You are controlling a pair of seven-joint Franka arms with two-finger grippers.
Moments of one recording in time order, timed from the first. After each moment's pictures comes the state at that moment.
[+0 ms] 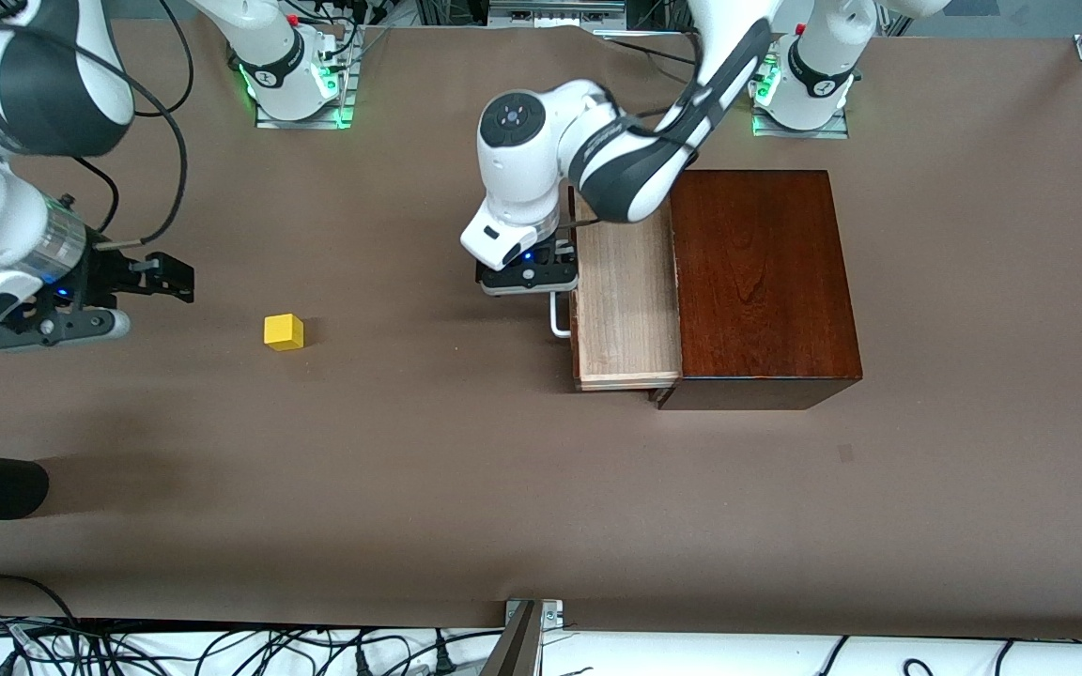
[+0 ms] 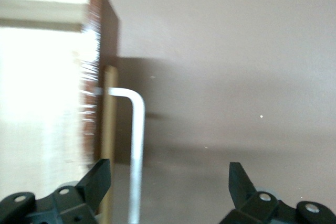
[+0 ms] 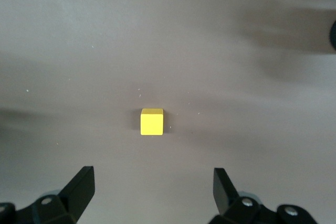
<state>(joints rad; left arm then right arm) -0.69 0.59 -0.19 -1.41 0.21 2.00 -1.04 0.15 0.22 -0.05 -1.57 -0.02 1.70 -0.05</state>
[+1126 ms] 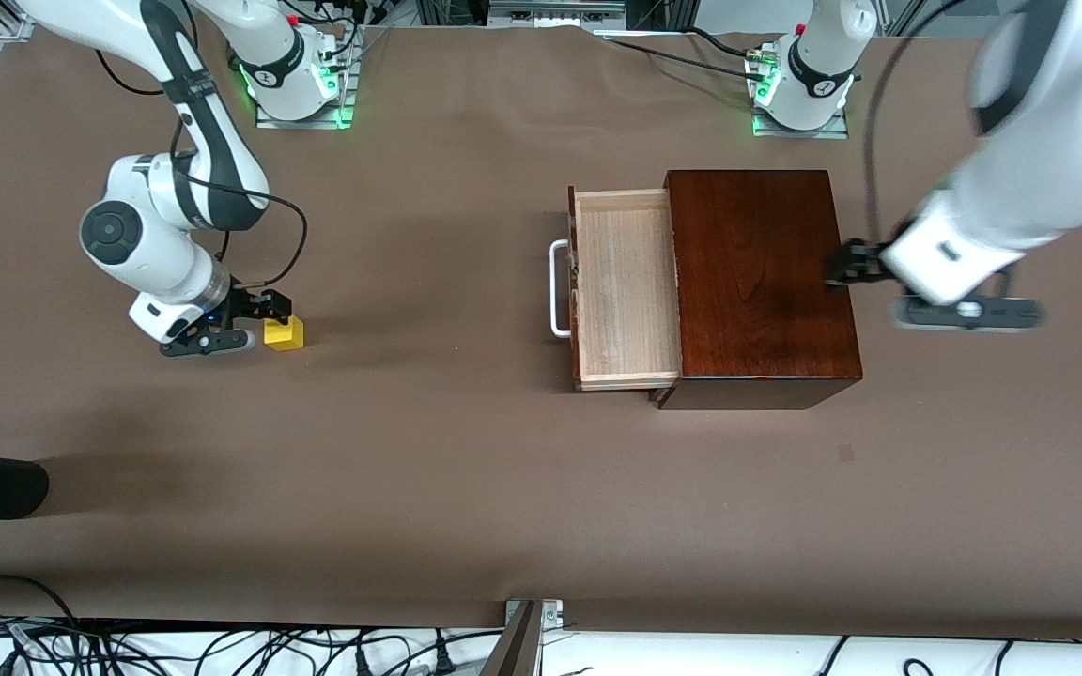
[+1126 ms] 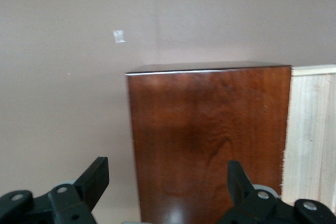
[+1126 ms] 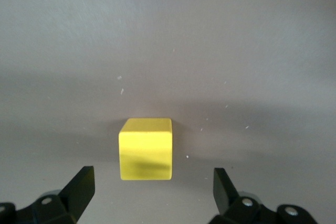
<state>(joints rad) -0.05 0.20 -0.13 -1.46 0.03 1.55 -0.18 0.15 0.28 -0.05 -2.21 0.01 2.45 -0.05</state>
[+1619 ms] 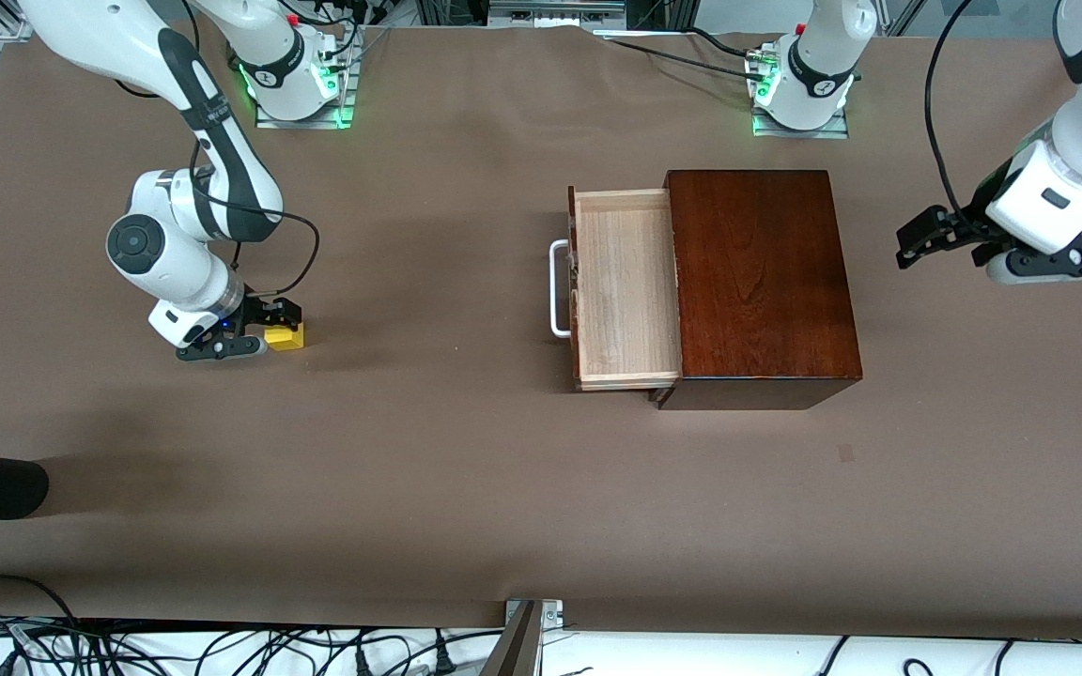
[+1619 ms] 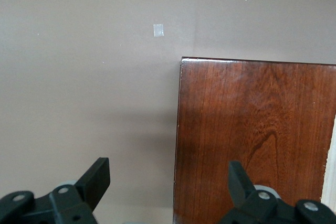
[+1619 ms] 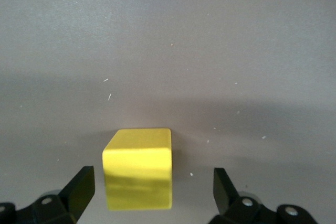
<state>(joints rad) -0.03 -0.01 -0.06 -1.72 0.02 1.65 -0.17 0.15 0.36 -0.05 -2.23 0.04 2.56 -0.05</state>
